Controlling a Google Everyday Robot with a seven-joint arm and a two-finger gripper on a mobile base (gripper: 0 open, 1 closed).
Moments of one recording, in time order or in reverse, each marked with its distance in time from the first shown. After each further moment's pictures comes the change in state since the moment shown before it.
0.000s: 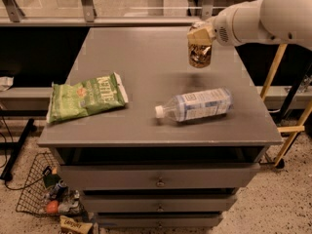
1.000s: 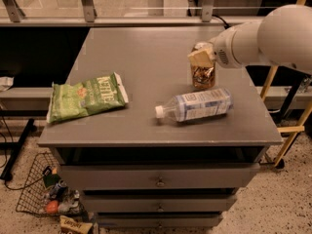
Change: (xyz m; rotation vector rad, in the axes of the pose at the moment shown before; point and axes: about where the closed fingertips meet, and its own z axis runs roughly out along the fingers) arm 0.040 0.041 -0.031 0.032 0.100 -0.001
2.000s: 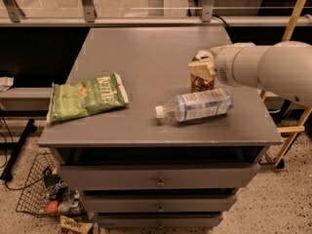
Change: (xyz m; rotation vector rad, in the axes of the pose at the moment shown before) arm 0.021 0.011 -0.007 0.057 -0.095 0.015
